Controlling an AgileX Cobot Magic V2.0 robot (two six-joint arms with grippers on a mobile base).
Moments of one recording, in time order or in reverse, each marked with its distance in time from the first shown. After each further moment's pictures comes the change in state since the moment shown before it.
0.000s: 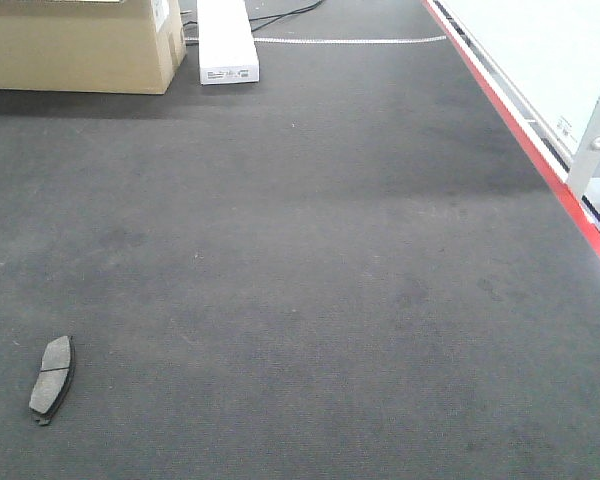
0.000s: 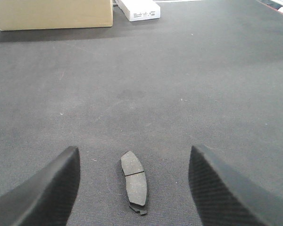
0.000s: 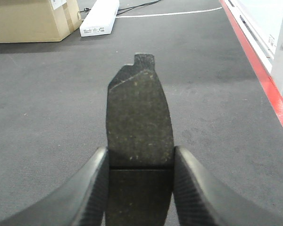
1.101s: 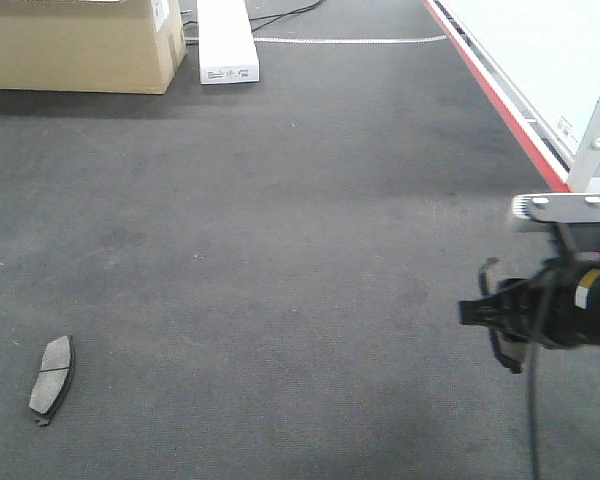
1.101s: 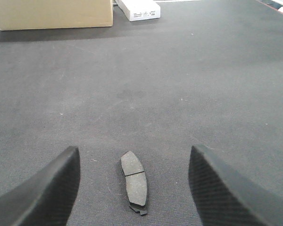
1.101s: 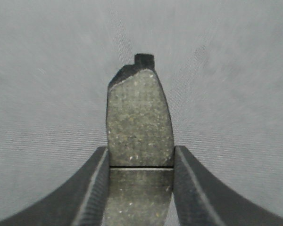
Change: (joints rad) left arm 0.000 0.000 0.000 0.000 0.000 0.000; right arm 0.000 0.998 -0.375 0.018 0.023 0.005
